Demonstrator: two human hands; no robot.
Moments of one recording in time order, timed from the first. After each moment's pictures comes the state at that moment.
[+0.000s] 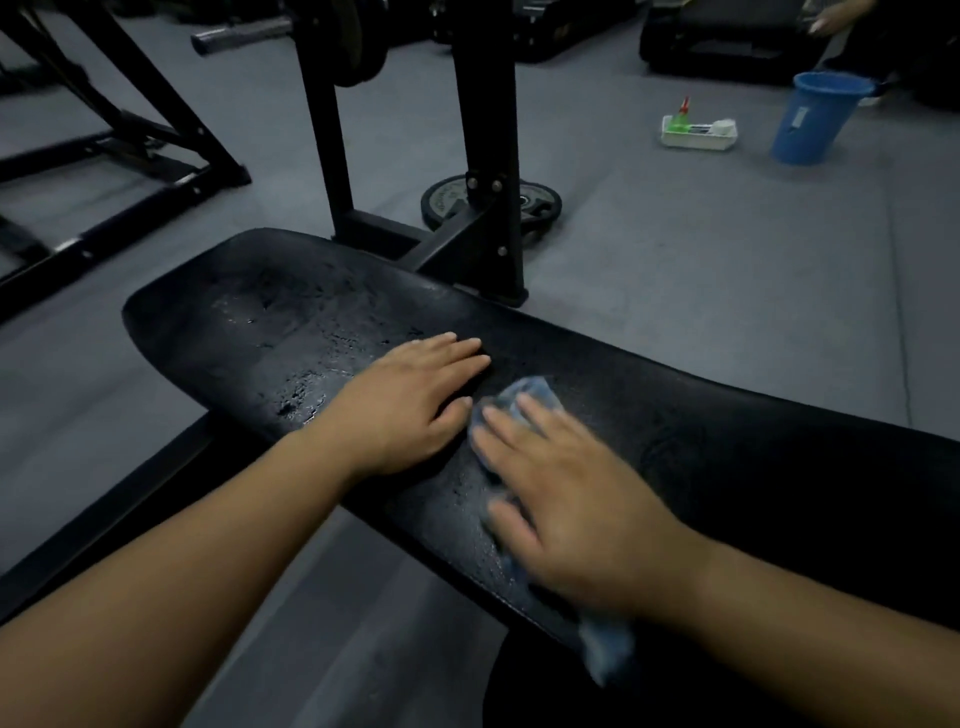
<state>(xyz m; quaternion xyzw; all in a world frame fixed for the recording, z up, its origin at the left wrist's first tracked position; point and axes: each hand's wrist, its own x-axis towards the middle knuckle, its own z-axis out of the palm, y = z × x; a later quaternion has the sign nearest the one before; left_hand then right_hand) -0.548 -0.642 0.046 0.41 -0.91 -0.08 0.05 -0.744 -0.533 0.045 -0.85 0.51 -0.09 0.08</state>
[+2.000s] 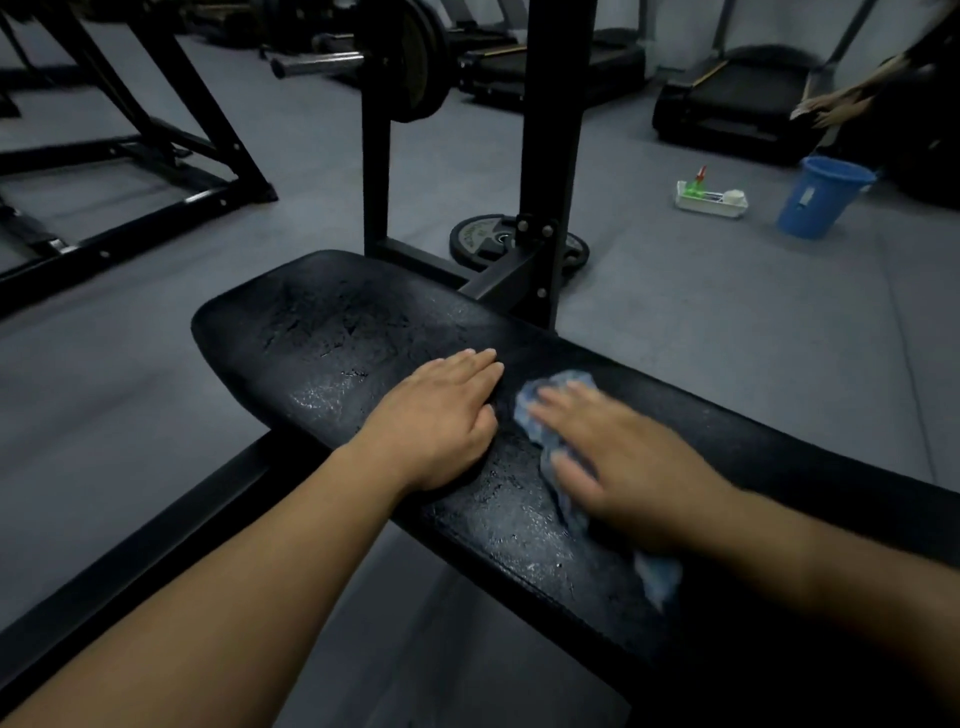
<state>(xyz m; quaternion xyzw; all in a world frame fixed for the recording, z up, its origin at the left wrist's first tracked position) -0.482 -0.686 0.031 0.47 -0.88 -0.08 0.07 -0.698 -0.619 0.046 -0.83 0.54 -0.07 0.05</state>
